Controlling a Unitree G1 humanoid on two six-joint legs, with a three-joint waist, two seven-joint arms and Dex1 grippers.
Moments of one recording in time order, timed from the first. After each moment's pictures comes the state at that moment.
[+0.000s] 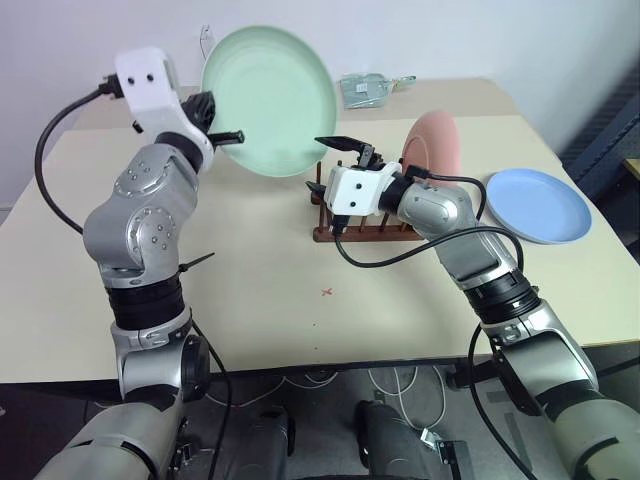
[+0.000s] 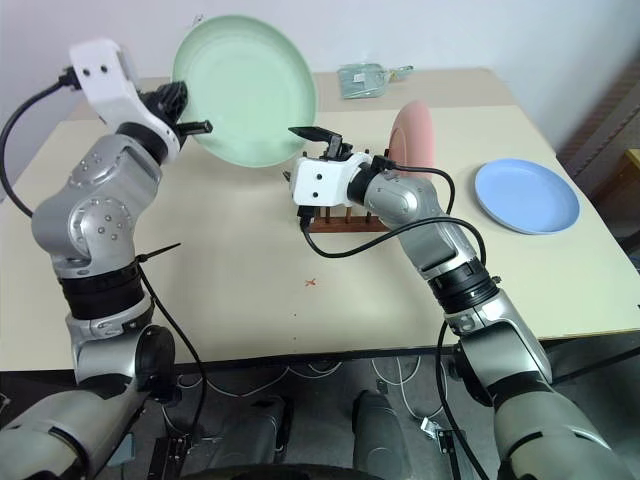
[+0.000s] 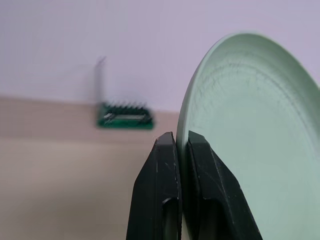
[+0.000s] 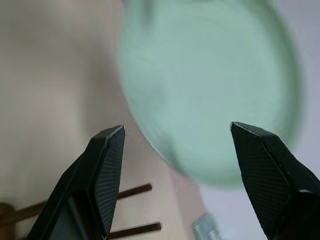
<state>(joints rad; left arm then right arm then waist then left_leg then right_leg) -0.88 0.24 0.29 -0.24 -0.43 0.89 0.10 -0.86 -0.45 0.36 0.19 -0.35 -0.21 0.53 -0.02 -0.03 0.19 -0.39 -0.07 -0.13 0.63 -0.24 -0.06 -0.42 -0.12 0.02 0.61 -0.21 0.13</state>
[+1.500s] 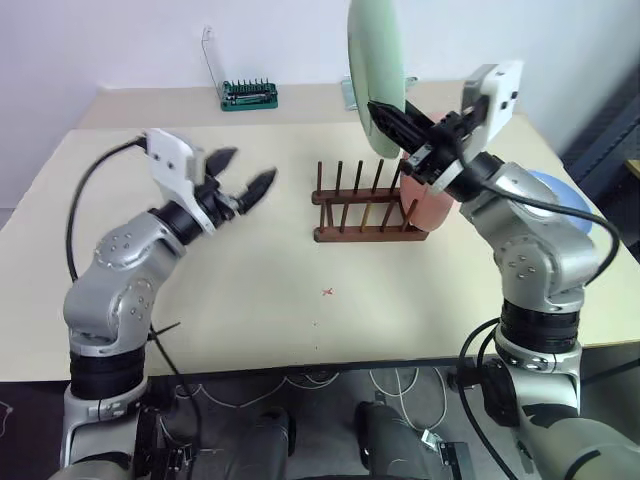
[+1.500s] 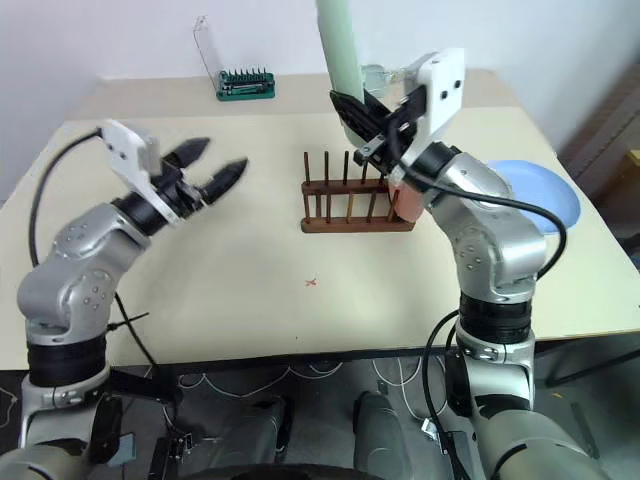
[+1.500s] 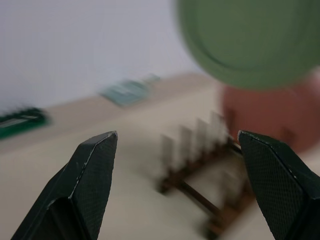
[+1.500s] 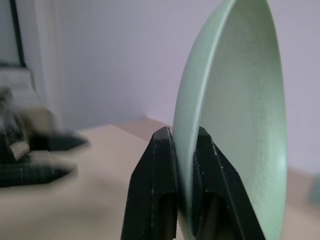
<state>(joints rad) -0.41 0.49 0.12 -0.40 -0.54 0.63 -0.53 -0.72 -0.32 -0.20 -0.35 0.63 0.75 0.47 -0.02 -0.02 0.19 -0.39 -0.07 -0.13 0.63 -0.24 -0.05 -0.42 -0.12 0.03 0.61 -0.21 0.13</state>
